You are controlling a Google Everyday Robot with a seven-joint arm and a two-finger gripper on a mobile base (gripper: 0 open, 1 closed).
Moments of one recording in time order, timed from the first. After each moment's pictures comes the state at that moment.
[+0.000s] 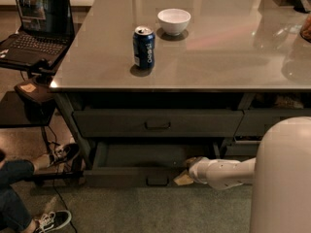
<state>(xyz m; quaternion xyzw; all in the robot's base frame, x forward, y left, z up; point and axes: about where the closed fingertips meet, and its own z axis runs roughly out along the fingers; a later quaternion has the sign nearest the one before) 0.574 -0.147 0.403 -0.42 0.84 0.04 0.33</state>
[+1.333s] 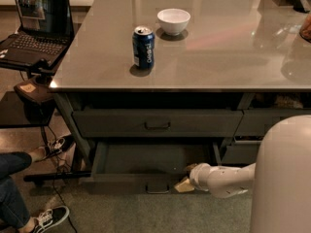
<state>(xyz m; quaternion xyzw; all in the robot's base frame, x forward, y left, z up) 0.549 -0.146 0.407 -0.42 0.84 0.04 0.33</state>
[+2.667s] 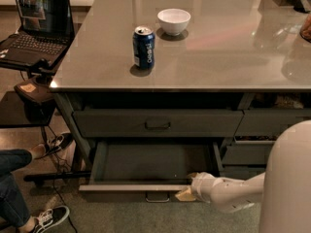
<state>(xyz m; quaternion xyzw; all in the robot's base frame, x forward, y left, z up) 0.507 -0.142 0.405 -0.42 0.84 0.05 0.34</state>
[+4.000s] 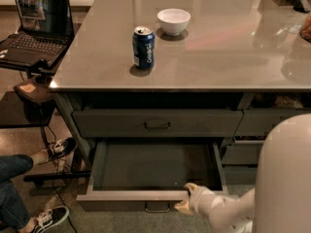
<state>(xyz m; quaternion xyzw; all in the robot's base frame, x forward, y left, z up) 0.452 -0.129 0.402 -0.44 0.83 0.03 0.35</state>
